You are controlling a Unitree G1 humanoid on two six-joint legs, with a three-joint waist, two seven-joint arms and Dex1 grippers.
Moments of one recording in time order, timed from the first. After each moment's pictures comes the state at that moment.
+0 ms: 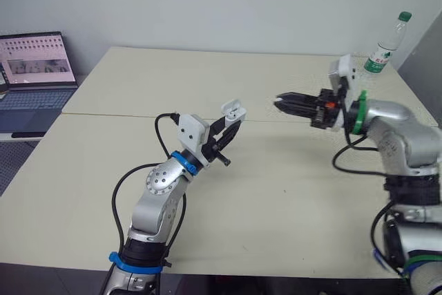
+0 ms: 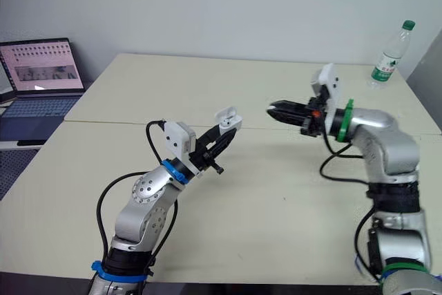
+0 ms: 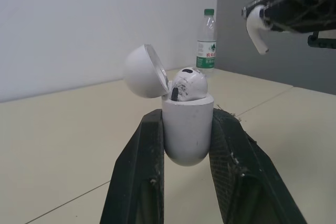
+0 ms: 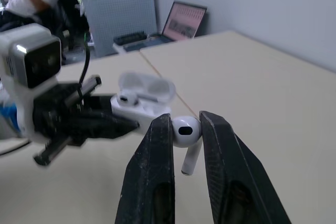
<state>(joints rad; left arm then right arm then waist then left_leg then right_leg) -0.30 0.20 -0.08 -0.22 -0.31 0.19 -0.52 -0.69 -0.44 -0.12 -0.18 0.51 0.75 0.89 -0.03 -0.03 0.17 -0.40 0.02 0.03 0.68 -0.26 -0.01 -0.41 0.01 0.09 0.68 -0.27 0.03</state>
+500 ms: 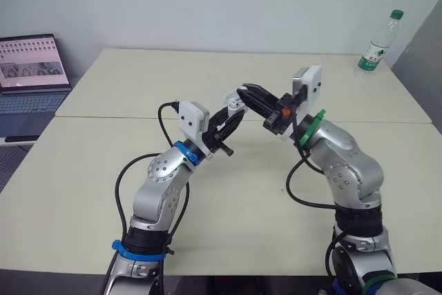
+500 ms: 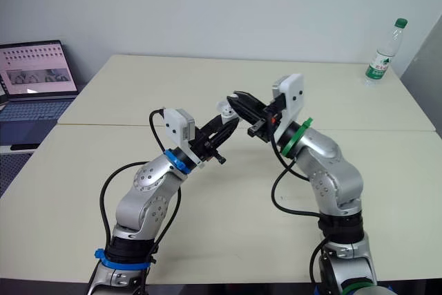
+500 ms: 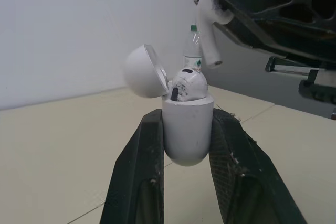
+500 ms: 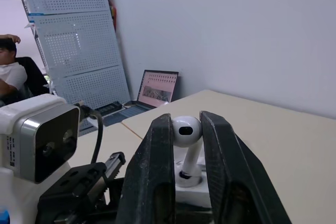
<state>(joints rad) -0.39 0.19 -0.06 -0.20 -0.38 0.26 -0.52 -0.59 -0.13 0.01 -0.33 0.47 0.59 0.51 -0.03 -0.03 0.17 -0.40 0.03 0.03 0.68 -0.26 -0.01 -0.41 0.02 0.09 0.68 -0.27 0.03</state>
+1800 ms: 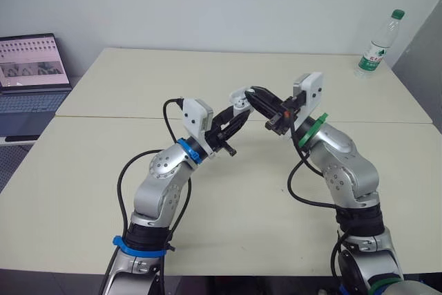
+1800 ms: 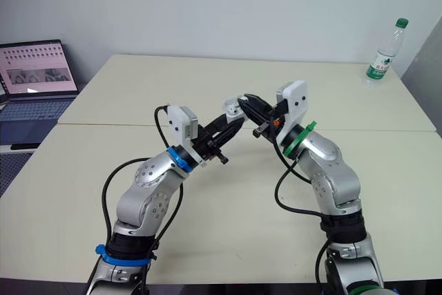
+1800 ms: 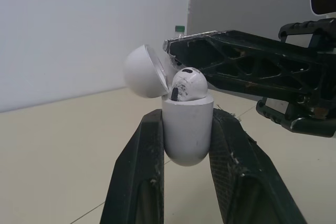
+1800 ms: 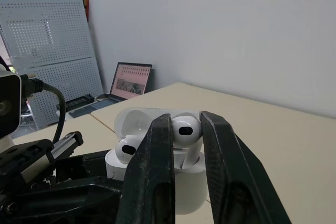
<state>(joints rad) -0.41 0.20 -0.07 -0.20 -0.39 0.27 -0.56 -0.56 -0.20 0.02 -0.24 0.44 0.49 0.50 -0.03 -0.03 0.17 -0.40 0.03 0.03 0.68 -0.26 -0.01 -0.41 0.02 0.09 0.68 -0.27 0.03</state>
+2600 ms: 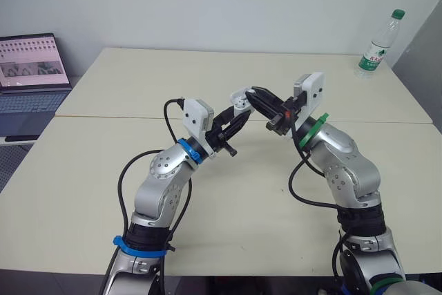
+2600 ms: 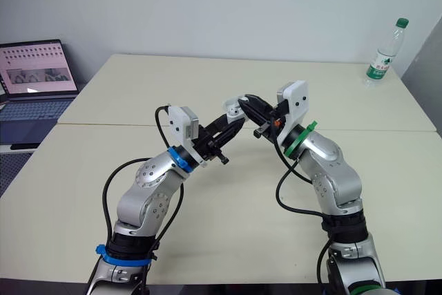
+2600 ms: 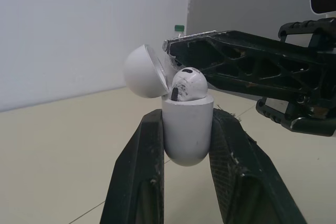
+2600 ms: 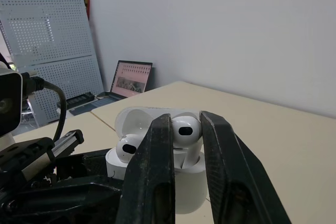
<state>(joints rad) -0.41 0.20 -0.07 -0.20 -0.39 0.27 -0.55 -0.56 -0.22 0.03 -0.24 0.44 0.49 0.51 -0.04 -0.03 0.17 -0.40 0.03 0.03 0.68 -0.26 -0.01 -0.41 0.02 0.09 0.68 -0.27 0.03</state>
